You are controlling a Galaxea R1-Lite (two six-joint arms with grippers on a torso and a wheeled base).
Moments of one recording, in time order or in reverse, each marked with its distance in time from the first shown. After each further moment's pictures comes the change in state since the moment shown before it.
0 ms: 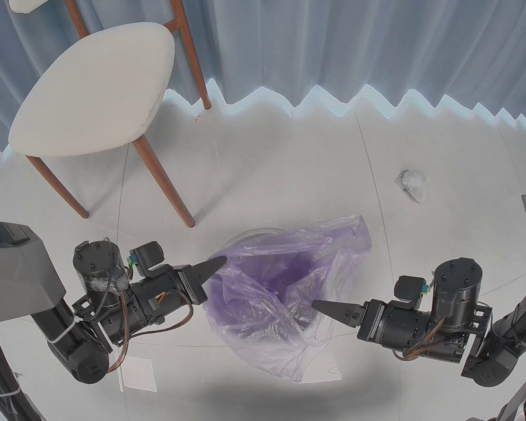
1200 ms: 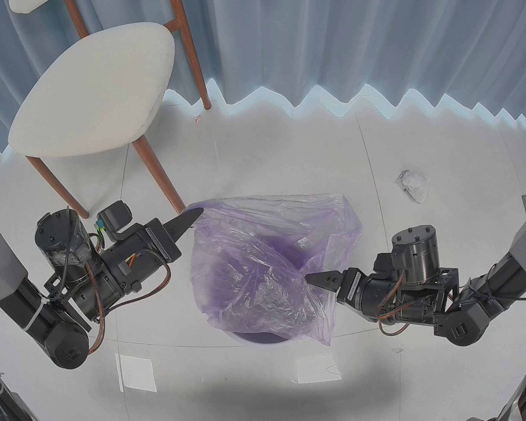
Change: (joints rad) left arm 0.056 -0.143 -0.058 0.000 0.016 -0.082; right arm -0.095 0.122 -0.334 0.387 0.007 0.065
